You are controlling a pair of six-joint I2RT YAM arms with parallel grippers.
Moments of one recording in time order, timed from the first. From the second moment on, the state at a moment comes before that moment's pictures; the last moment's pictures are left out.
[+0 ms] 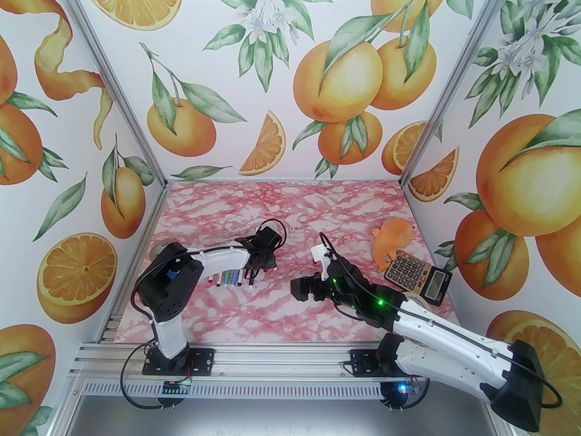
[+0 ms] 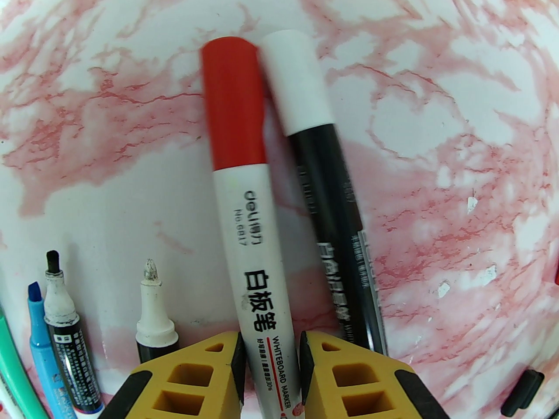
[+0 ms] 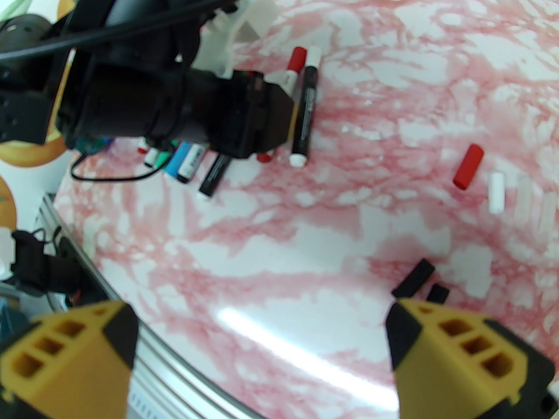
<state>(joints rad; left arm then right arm) -0.71 1.85 1.08 -0.40 -0.21 -0.68 0.88 0.92 0.61 -0.32 -0.01 0.59</state>
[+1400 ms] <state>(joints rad) -0.71 1.29 0.68 0.06 0.39 -0.48 0.64 0.96 0.71 -0.28 -0.12 0.85</state>
